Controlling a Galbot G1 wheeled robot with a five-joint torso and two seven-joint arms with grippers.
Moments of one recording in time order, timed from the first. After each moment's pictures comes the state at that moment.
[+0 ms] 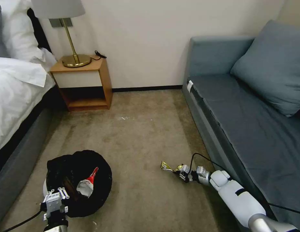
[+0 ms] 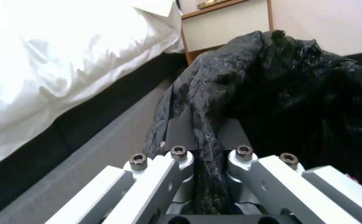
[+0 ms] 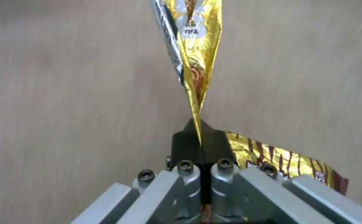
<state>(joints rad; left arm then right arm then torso) 1.82 -1.61 -0.80 -1.95 0.09 -0.33 -0.23 -0.74 1.21 0.01 0.75 0.04 0.42 -0.69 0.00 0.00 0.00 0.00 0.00</state>
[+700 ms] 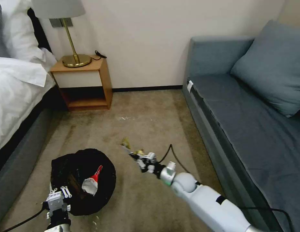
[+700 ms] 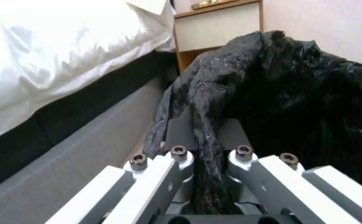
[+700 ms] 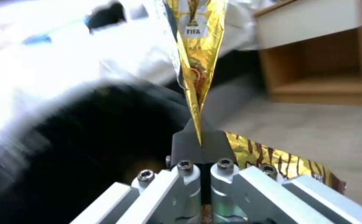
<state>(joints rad) 1.81 -1.61 -0.78 -1.96 0.03 -0.33 -0.19 -0.80 1.25 -0.43 1.39 0.77 0.26 -0.38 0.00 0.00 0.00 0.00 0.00</state>
